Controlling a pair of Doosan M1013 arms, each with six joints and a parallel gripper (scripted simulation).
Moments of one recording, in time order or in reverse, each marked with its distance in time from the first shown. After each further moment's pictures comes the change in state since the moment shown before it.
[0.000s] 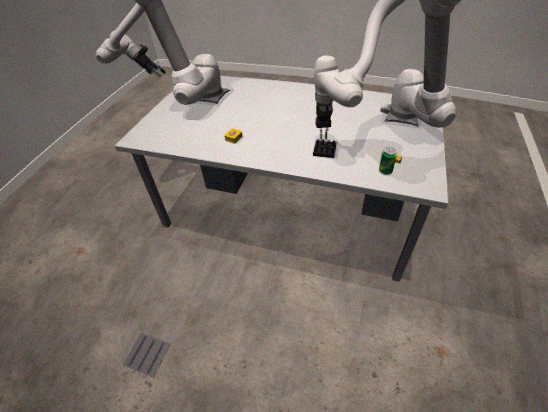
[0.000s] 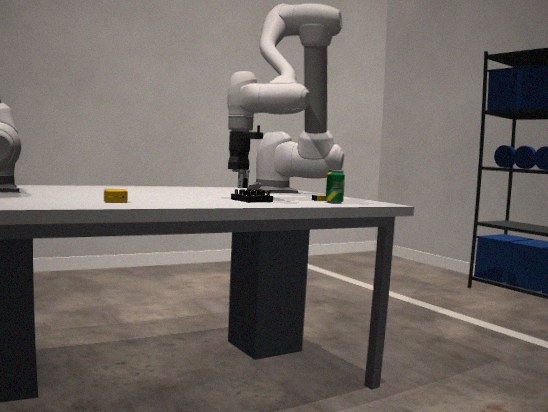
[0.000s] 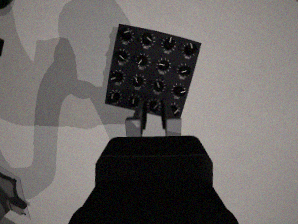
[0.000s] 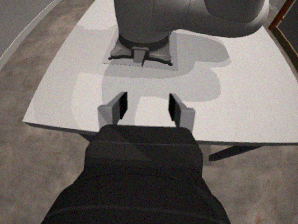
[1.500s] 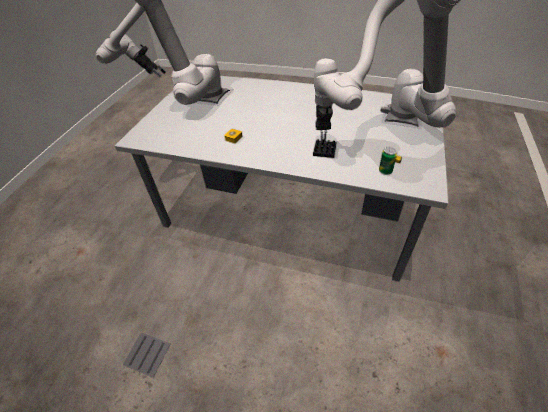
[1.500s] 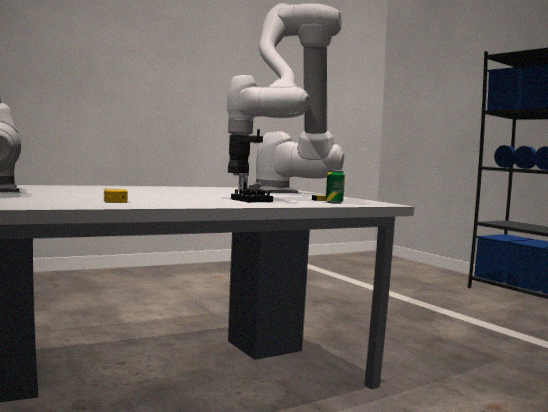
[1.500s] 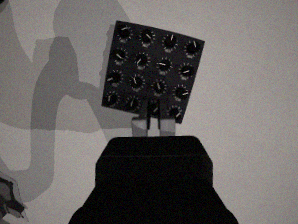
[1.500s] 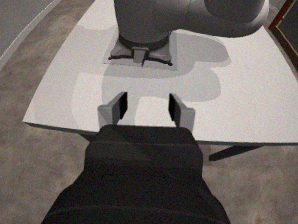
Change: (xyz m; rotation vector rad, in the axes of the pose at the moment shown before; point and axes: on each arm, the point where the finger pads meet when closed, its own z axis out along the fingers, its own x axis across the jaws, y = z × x) left arm 0.000 0.000 0.013 0.000 0.000 0.000; right arm 0.000 0.000 0.000 0.000 0.000 0.000
